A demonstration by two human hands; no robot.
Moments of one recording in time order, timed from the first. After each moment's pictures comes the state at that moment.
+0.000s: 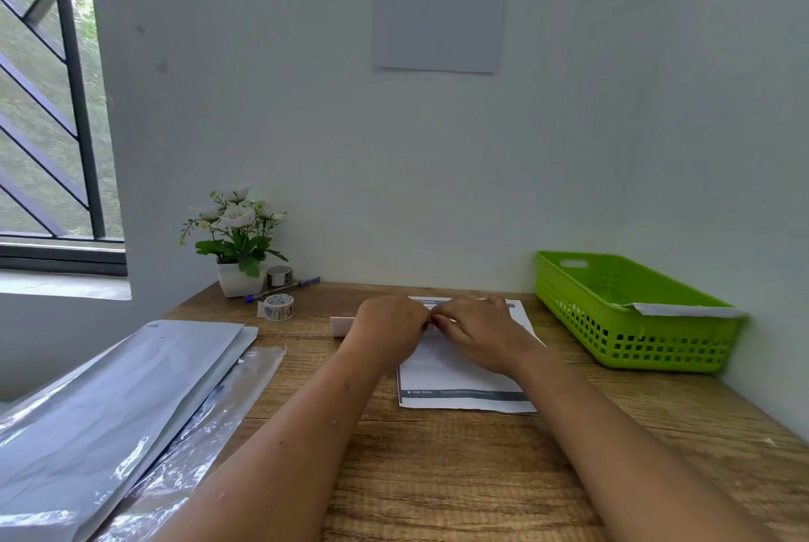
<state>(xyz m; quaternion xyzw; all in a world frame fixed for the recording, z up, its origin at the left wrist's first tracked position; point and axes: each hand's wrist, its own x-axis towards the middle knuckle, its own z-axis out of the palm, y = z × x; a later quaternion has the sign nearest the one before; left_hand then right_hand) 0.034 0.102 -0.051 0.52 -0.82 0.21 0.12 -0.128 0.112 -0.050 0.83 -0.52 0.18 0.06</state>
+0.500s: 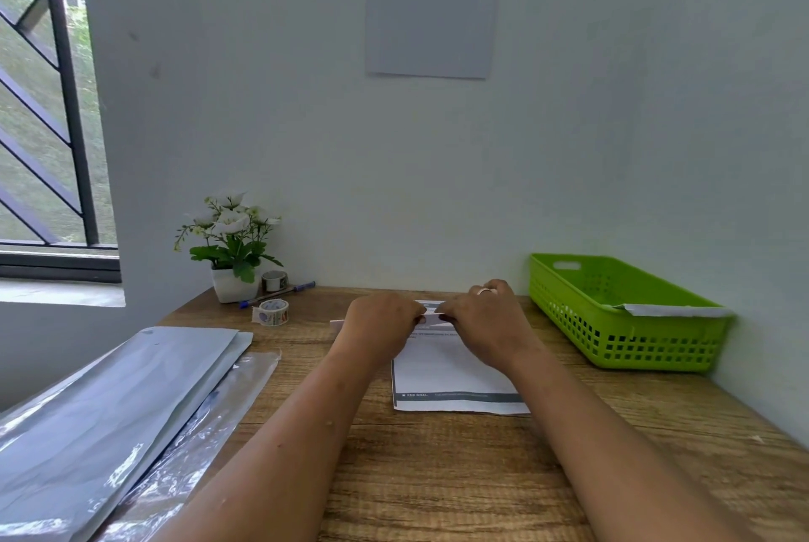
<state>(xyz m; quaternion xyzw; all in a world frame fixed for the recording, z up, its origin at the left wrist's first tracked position) 0.040 0.099 -0.047 0.52 -0.82 0.21 0.16 -0.136 0.105 -0.049 0.77 -0.54 0.15 0.29</state>
